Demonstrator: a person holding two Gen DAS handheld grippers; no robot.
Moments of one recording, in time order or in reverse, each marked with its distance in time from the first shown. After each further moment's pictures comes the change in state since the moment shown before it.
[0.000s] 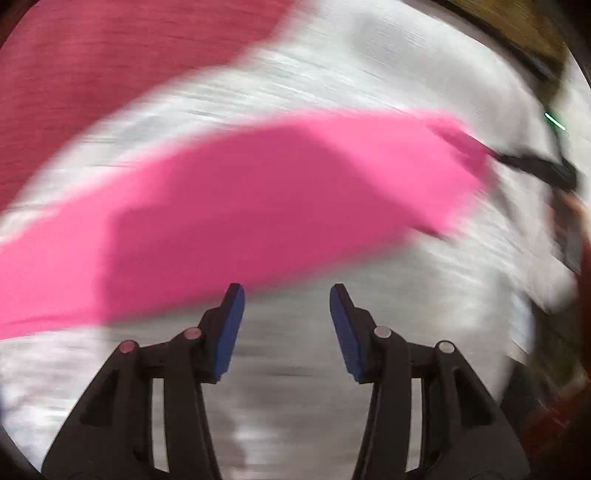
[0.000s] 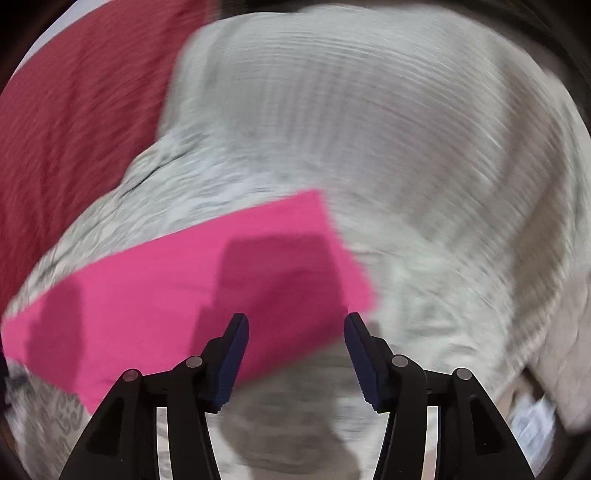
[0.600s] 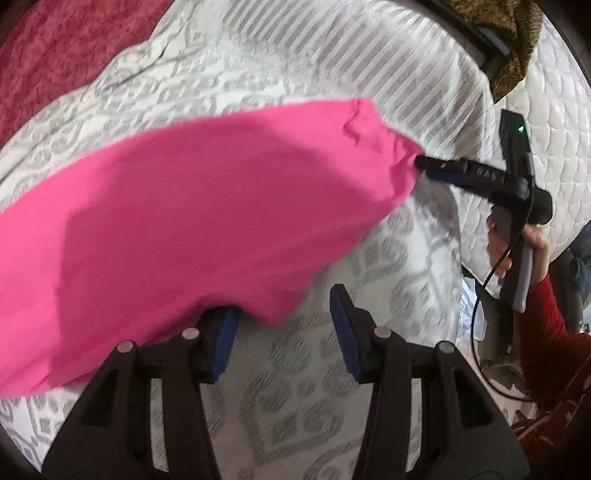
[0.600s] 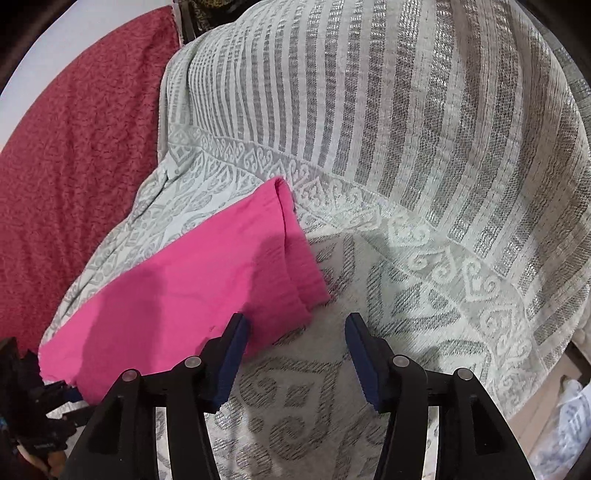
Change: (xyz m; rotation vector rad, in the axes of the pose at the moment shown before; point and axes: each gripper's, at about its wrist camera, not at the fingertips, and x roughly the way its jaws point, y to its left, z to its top) left arm 0.067 -0.113 0.064 0.075 -0.036 -0.161; right arm 0.018 -0.051 -0.012 0.088 -0.028 0.199
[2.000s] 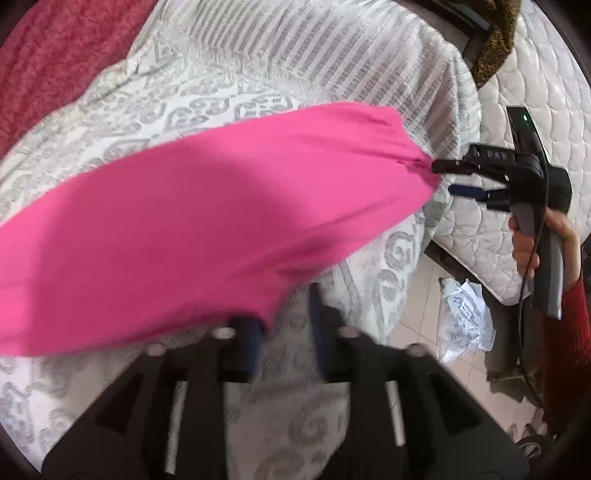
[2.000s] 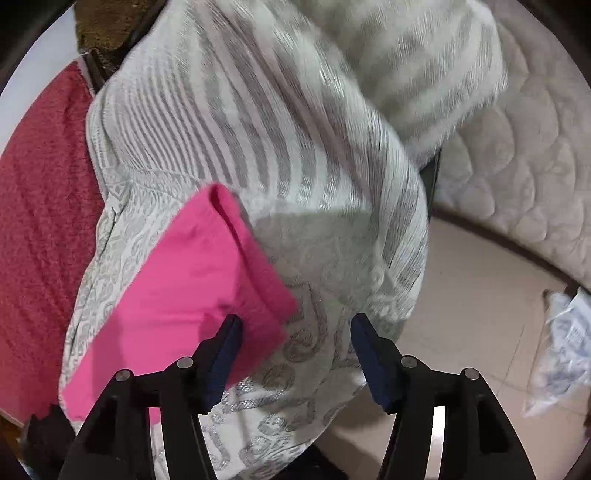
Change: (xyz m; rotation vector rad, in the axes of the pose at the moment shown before) left arm 0.002 -0.112 -0.021 0.003 -0.039 0.098; right arm -0.066 -0.077 -0.013 0.275 0.073 -0.109
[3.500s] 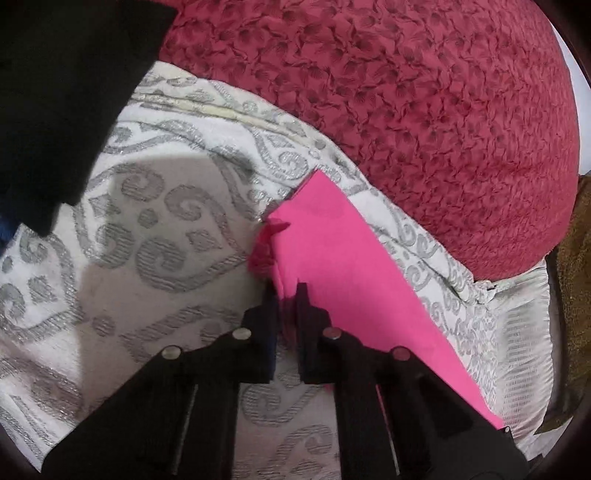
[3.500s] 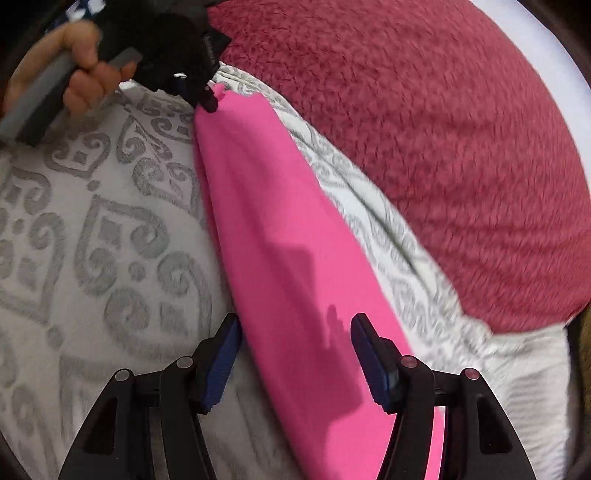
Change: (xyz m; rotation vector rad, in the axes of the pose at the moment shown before) left arm -0.162 0.517 -0.177 -1.070 -0.417 0.285; right arm 0.112 0.498 -0.373 -1.752 -0.348 0.083
